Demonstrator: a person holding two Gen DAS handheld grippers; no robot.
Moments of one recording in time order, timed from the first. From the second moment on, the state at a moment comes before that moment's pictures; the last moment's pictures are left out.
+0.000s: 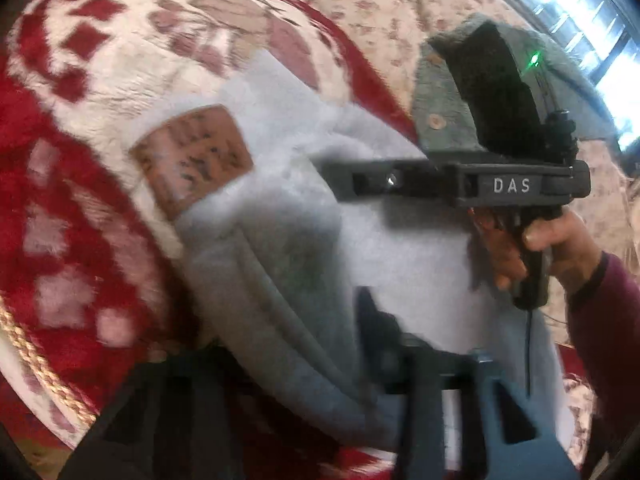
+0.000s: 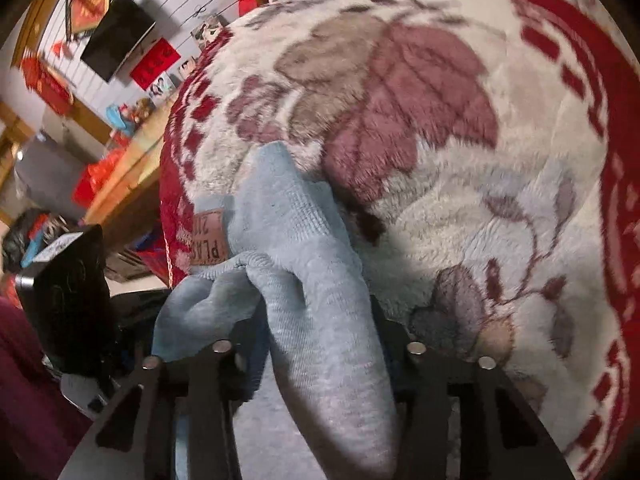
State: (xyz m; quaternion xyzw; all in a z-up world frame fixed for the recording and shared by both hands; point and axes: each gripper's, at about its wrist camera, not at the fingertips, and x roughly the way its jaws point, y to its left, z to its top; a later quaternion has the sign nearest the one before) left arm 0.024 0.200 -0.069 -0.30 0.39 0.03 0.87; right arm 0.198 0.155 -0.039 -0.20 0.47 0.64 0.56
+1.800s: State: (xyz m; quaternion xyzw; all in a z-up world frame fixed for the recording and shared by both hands) left arm 0.001 0.000 0.035 -0.06 0.35 -0.10 0.93; right arm 0.120 -0.194 0.068 0.05 0.41 0.35 0.84
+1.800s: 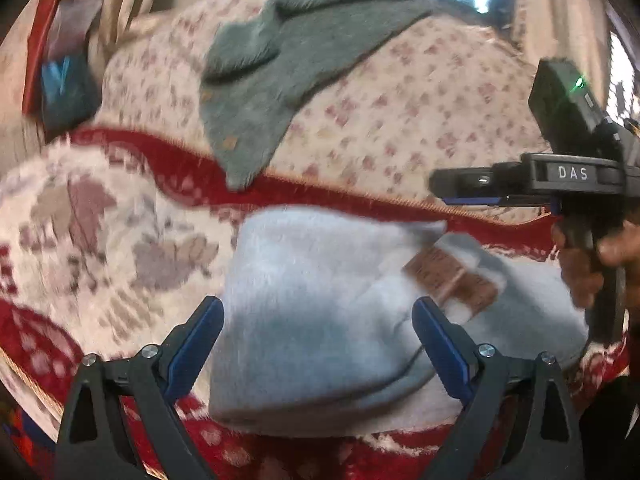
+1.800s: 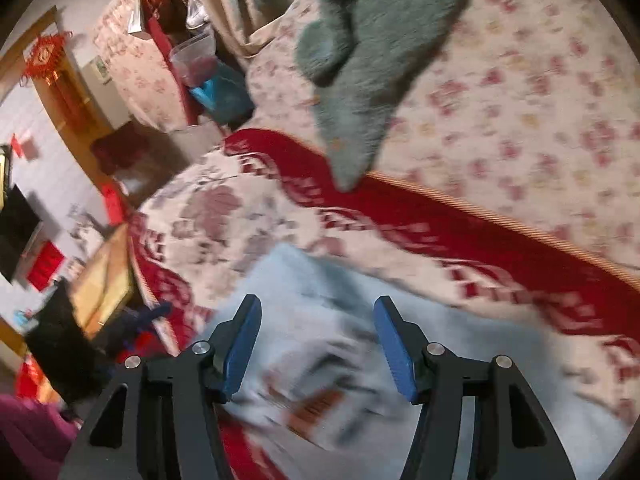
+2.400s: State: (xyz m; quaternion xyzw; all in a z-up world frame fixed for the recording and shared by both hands) left arm -0.019 0.018 0.005 -0.06 0.37 -0.08 0.92; right arm 0.067 -0.230 -0.001 0.04 0.44 0.28 0.86
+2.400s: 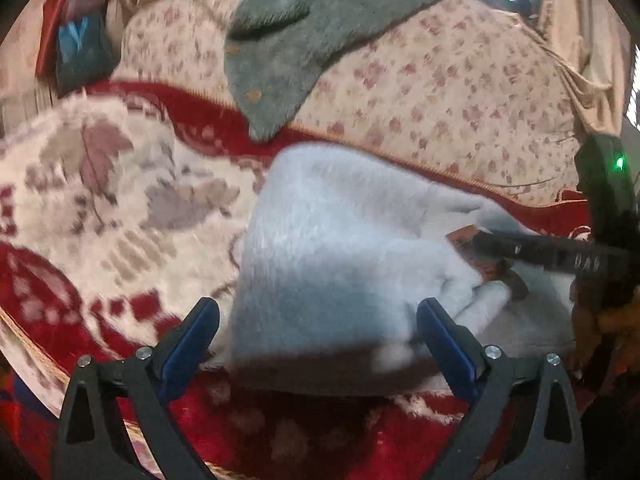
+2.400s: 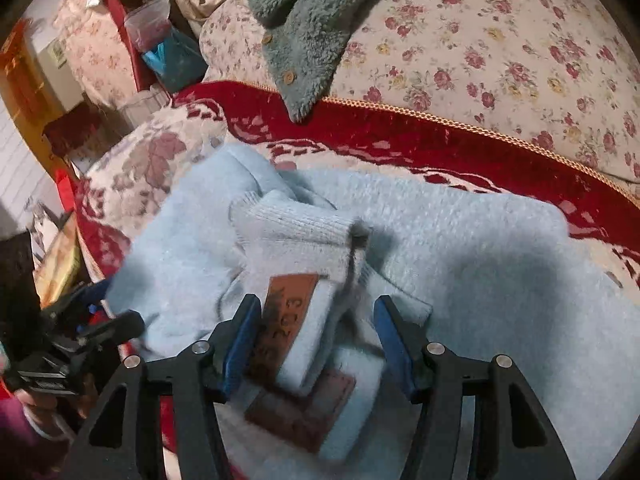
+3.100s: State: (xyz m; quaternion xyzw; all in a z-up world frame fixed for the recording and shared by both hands) left arm 0.005 0.003 -0.011 -0.05 0.39 -0.06 0.92; right arm 0.108 -0.217 -0.010 0.16 0.45 0.29 0.83
